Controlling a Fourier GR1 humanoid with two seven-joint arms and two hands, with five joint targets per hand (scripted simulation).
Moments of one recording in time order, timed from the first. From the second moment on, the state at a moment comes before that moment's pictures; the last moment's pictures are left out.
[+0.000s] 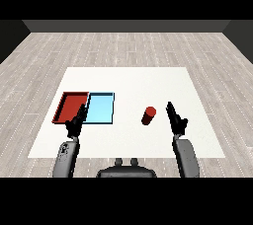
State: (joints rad) left arm 0.03 0.10 0.01 -1.57 -0.02 -0.02 0.00; right arm 0.00 -0.11 0.00 -1.57 0.00 0.00 -0.01
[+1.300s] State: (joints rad) left arm 0.03 0.04 0.06 -1.60 0.03 -0.03 -0.39; right arm 0.04 -0.14 -0.14 -1.56 -0.16 0.23 -0.29
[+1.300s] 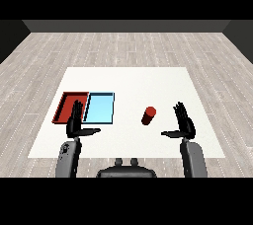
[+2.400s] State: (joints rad) left arm 0.03 0.03 0.05 -1.60 0.04 -0.02 -0.38; right arm -0.12 -0.07 -0.13 -1.34 -0.16 0.19 -0.31
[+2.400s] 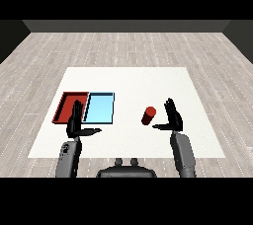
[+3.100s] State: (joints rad) left arm 0.01 0.06 0.09 -1.60 0.09 -0.05 -0.36; right arm -0.21 -0.03 -0.12 -1.10 -0.18 0.19 -0.42
